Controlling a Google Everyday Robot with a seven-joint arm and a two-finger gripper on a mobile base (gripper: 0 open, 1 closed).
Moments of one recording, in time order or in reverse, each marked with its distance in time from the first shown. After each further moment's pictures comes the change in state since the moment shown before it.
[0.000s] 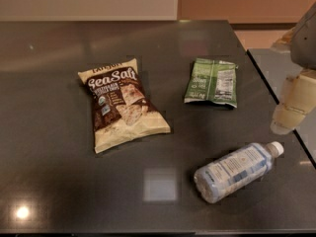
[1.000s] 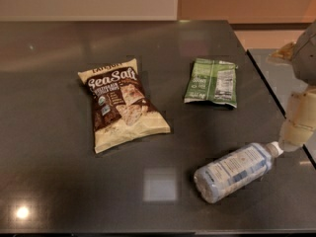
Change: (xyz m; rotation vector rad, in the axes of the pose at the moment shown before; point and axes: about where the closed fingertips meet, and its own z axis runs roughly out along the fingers) arm 0.003 0.023 0.009 -0.052 -0.029 -0.095
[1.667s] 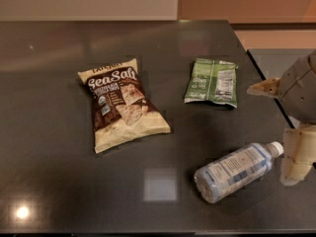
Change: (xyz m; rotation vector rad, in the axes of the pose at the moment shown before) arm 0.004 0.045 0.037 -0.106 -0.030 -0.177
